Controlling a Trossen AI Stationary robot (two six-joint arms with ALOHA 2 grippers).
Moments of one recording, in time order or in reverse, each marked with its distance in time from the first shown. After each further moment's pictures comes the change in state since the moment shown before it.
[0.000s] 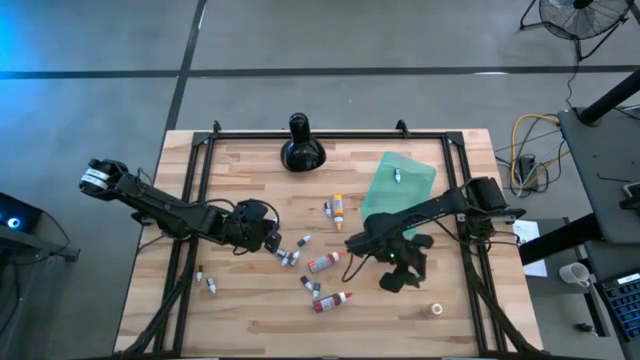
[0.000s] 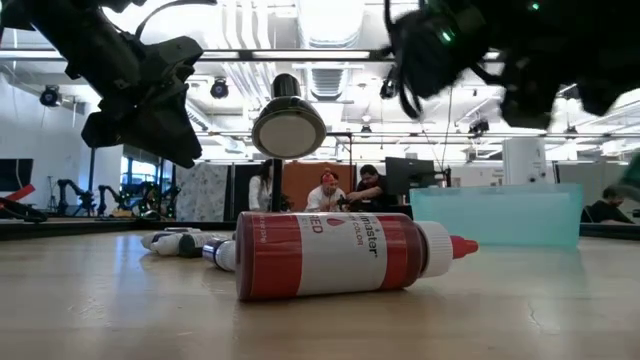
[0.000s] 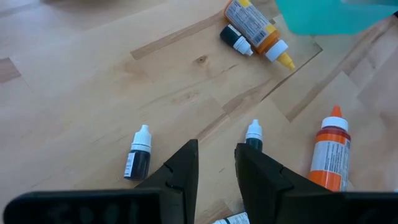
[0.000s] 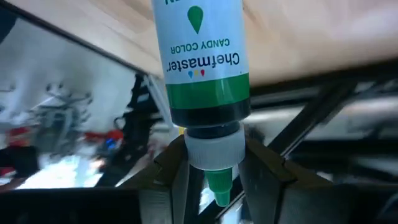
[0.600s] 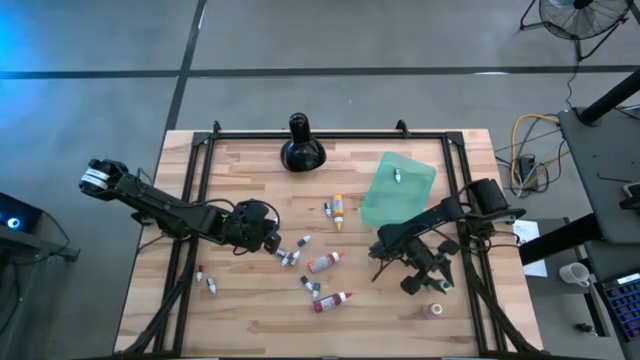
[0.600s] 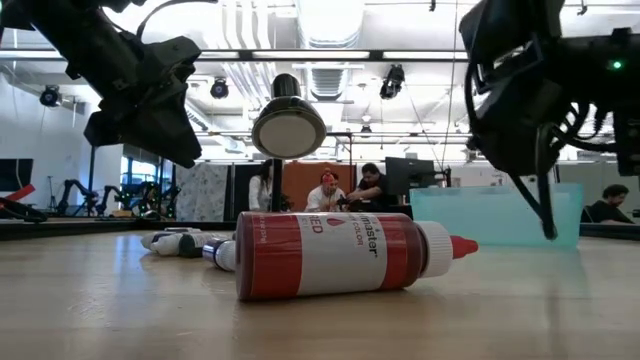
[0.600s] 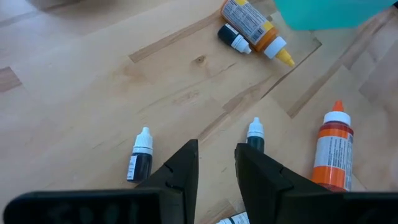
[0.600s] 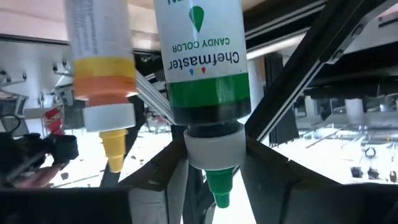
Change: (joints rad) left arm -0.001 0.000 0.000 0.000 0.001 0.047; right arm 0.037 0.001 -0.322 0.001 -0.196 0.038
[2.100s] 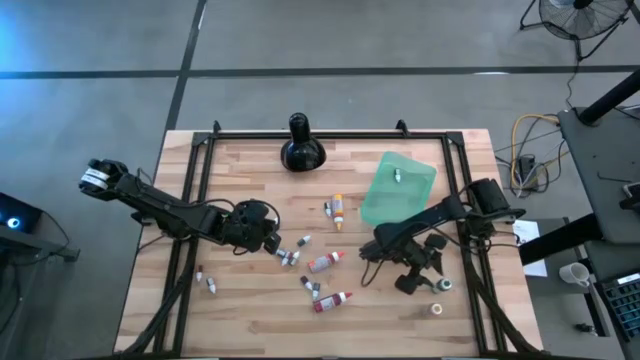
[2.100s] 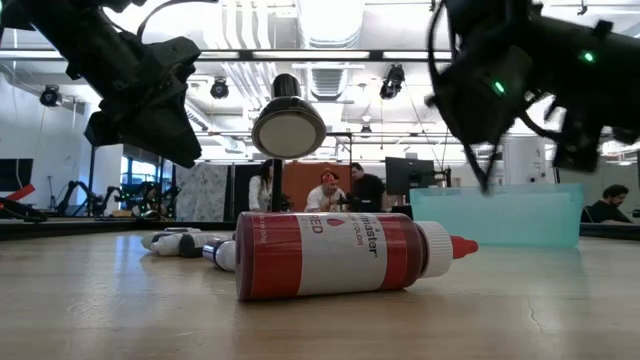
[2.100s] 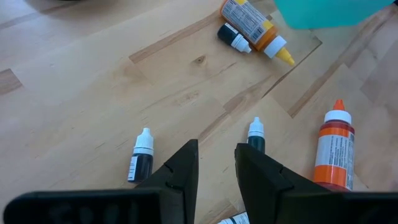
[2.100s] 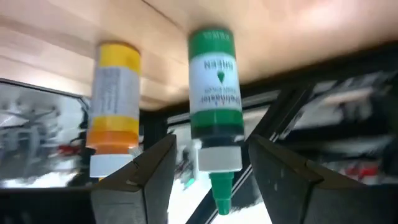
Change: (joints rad) left arm 0.001 0.000 0.000 0.000 0.000 0.007; right arm 0.003 -0.004 0.131 0.083 0.299 -0.018
